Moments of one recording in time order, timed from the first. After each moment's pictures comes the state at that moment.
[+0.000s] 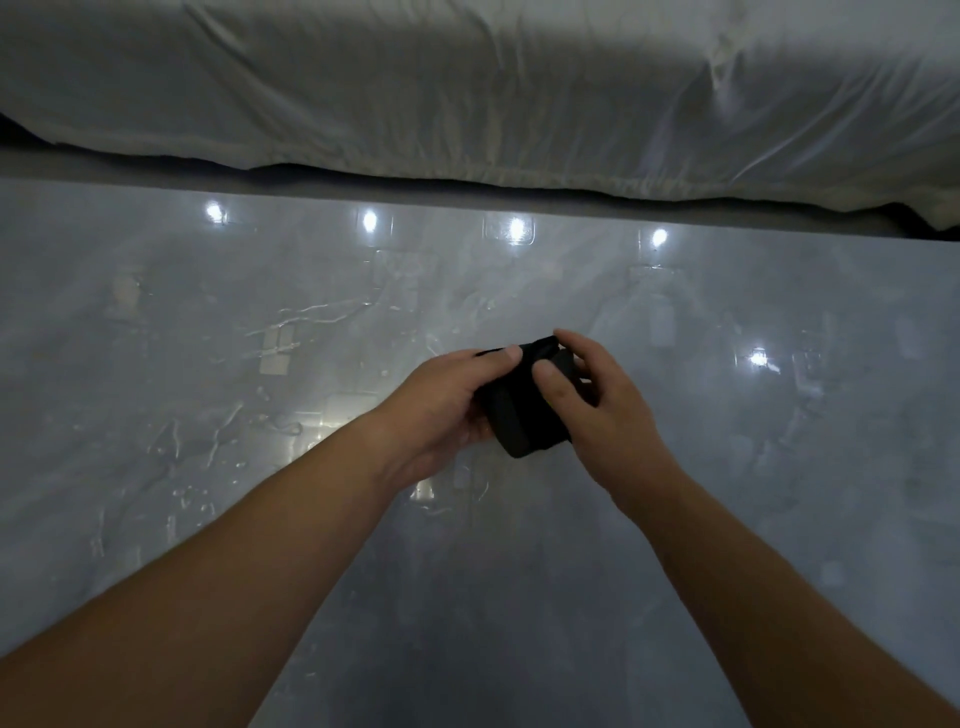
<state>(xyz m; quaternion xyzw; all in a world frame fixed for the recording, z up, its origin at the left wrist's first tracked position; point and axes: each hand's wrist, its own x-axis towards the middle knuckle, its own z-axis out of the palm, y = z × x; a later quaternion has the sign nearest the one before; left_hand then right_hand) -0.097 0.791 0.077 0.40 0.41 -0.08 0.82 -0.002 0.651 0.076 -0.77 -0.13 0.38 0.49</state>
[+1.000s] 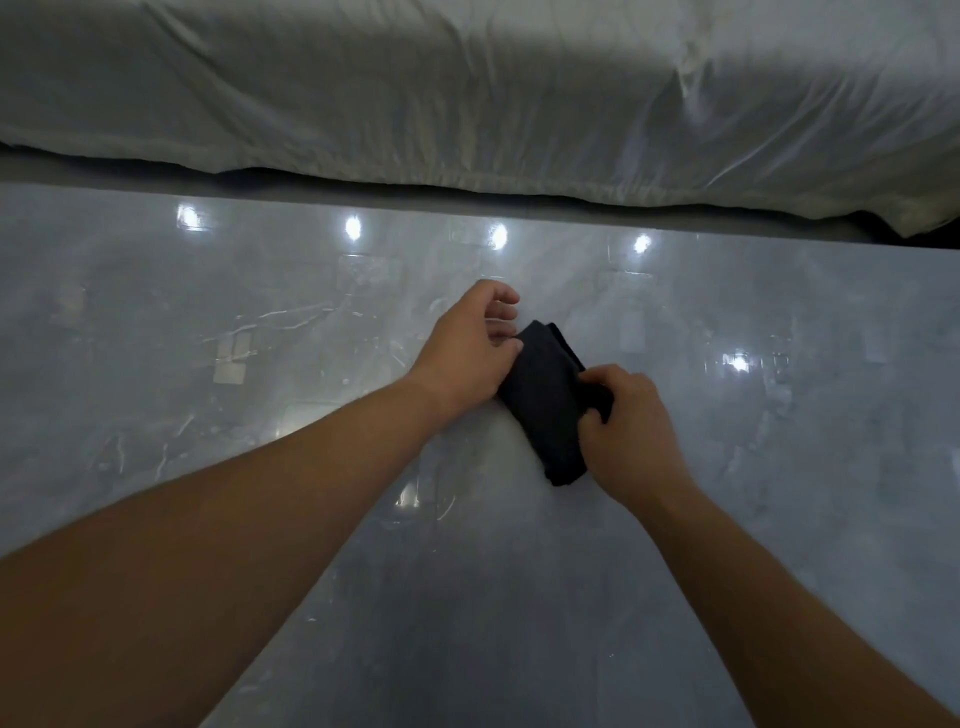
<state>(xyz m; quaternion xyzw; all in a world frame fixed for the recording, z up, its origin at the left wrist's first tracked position) -0.031 0.789 0.041 0.74 0.32 0.02 0.59 0.035 0.613 0.048 -0.92 -0.18 0.25 0.25</state>
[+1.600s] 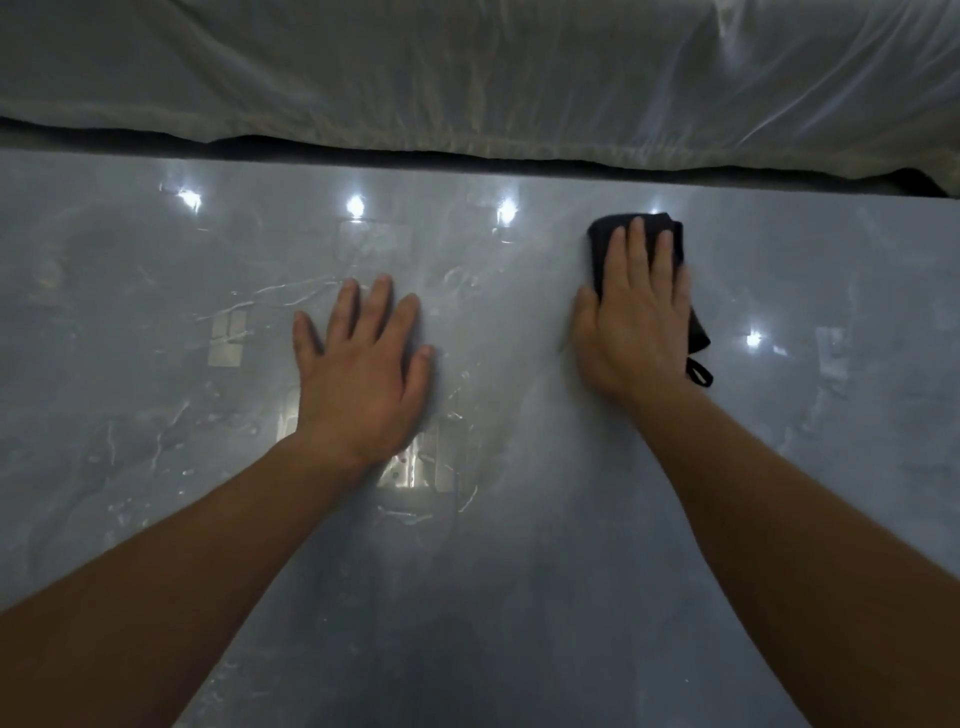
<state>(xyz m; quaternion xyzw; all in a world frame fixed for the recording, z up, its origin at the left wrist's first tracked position) -0.126 0.826 0.002 0.93 0.32 -0.08 0.14 0.086 0.671 -0.009 -0.94 -0.31 0.12 0.04</state>
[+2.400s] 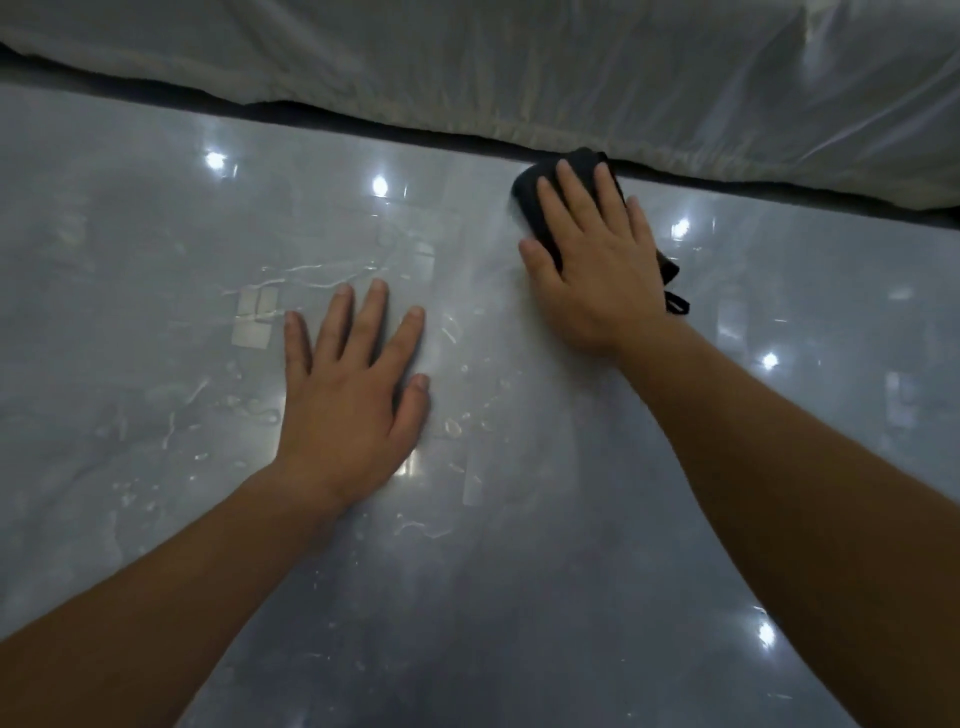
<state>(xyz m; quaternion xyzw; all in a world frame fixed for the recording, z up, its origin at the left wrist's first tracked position) -0.169 0.833 -0.014 0.93 0.32 -0.04 0.14 0.087 0.758 -0.013 -0.86 -0.49 0.12 0.04</state>
